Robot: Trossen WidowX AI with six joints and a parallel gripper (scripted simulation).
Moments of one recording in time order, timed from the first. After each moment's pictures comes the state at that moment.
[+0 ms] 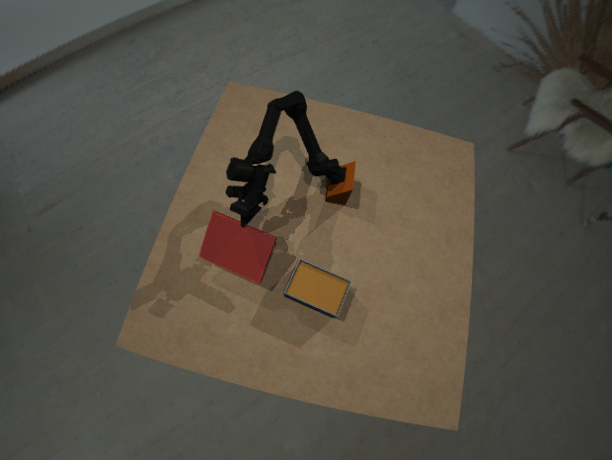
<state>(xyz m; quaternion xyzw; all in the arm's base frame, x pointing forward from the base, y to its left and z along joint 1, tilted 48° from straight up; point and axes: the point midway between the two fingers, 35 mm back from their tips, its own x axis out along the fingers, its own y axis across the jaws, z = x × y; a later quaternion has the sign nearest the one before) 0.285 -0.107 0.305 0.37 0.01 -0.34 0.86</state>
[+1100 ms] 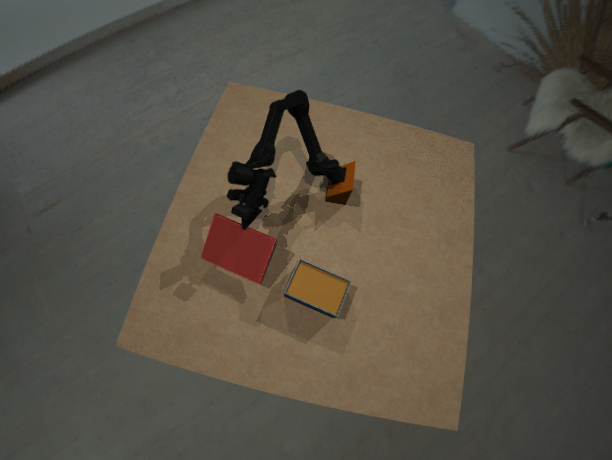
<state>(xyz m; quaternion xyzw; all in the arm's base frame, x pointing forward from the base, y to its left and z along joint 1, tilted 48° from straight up) 0.285 -0.126 0.289 0.37 0.01 -0.34 0.86</state>
